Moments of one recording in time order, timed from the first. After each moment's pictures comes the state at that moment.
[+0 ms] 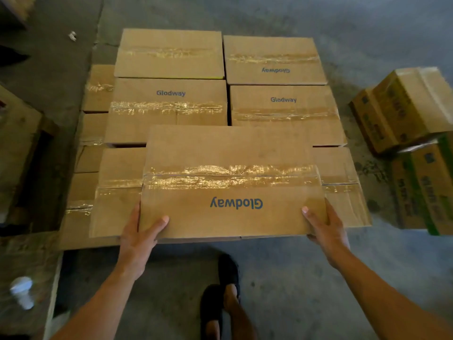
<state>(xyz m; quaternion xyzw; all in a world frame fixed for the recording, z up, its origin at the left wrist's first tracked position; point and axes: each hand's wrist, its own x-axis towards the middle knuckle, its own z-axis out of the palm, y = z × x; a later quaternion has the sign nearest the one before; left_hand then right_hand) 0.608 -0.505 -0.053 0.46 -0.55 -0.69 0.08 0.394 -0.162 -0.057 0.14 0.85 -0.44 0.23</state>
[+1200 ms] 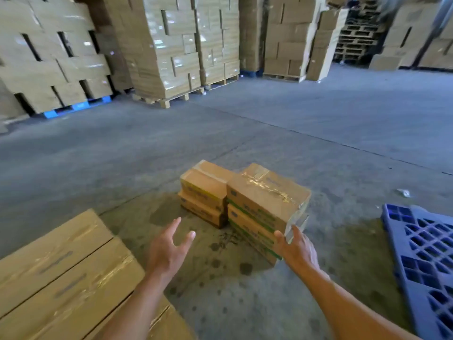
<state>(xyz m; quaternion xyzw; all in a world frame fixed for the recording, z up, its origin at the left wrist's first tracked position) 0.189 0.019 0.172 -0.03 -0.92 -0.40 -0.01 0.263 0.313 0.145 0.30 0.88 -0.37 -0.03</state>
